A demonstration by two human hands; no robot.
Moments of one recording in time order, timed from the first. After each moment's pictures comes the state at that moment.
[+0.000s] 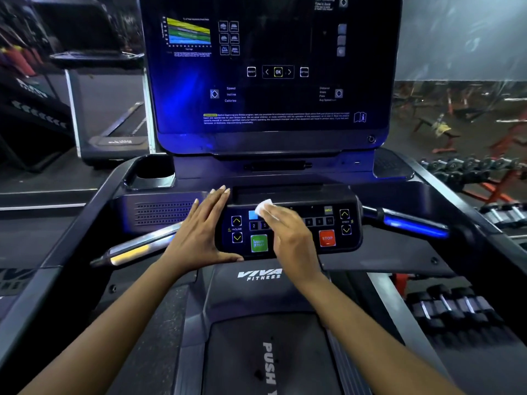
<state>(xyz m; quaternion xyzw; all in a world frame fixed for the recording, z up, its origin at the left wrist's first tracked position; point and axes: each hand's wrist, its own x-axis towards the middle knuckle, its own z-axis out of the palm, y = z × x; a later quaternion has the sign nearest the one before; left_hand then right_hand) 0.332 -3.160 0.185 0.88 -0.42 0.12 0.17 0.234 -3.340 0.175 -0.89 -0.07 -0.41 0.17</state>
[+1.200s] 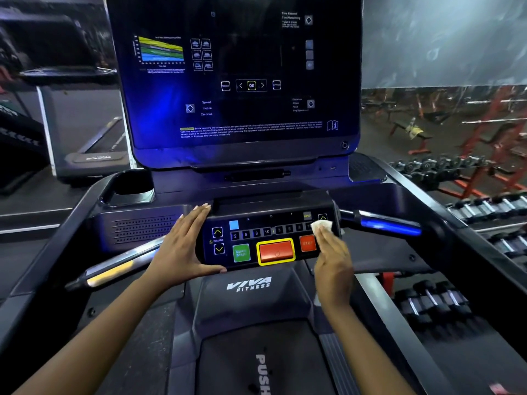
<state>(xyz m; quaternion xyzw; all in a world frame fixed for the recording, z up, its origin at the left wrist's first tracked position) 0.330 -3.163 0.184 0.88 -0.42 0.13 0.19 0.185 -3.404 0.141 -0.82 0.24 -0.49 0.19</state>
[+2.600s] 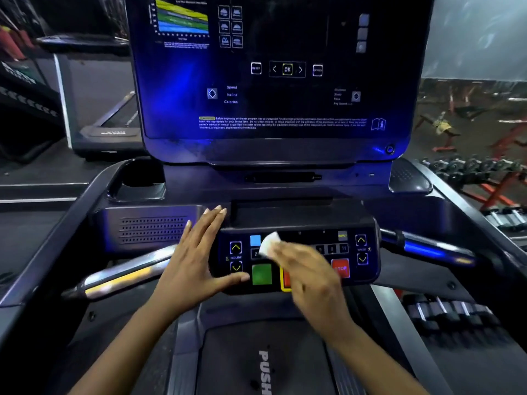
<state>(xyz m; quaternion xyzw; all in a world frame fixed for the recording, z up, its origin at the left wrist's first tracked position) 0.327 -3.167 0.182 0.88 -0.38 0.12 0.26 0.218 -3.358 0.178 -0.88 -0.10 -0.42 0.20</state>
